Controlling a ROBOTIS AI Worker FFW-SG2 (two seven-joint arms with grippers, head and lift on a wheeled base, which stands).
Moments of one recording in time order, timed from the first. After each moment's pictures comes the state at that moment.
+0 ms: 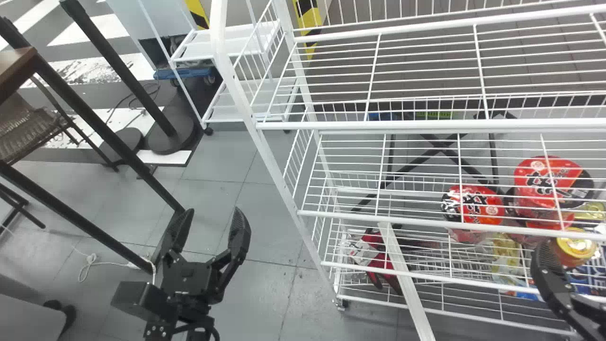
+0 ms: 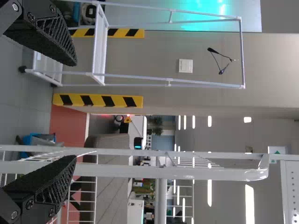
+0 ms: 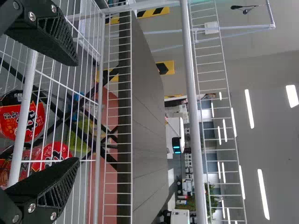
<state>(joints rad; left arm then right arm) 0.63 0.10 0.26 -1.74 0.28 -0.49 -0.18 0.71 0.00 0.03 -1.98 -0.04 -0.18 0.23</state>
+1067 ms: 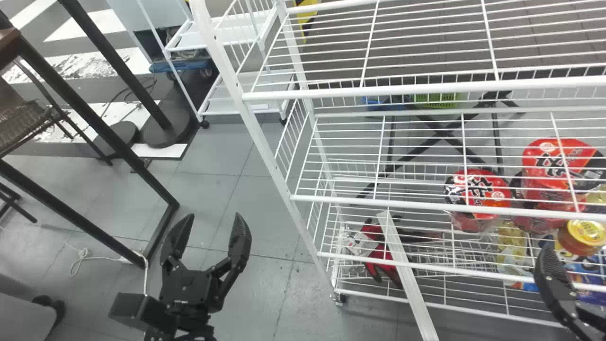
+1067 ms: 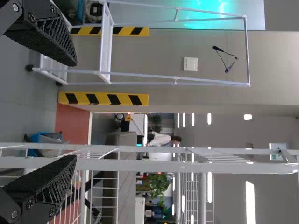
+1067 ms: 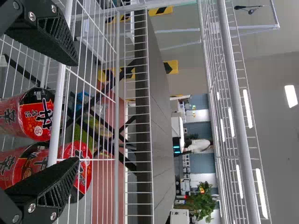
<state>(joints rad) 0.66 0.10 0.26 -1.74 0.28 -0.53 -0.19 0.73 0.00 0.03 -1.99 -0.05 -0.22 0.23</state>
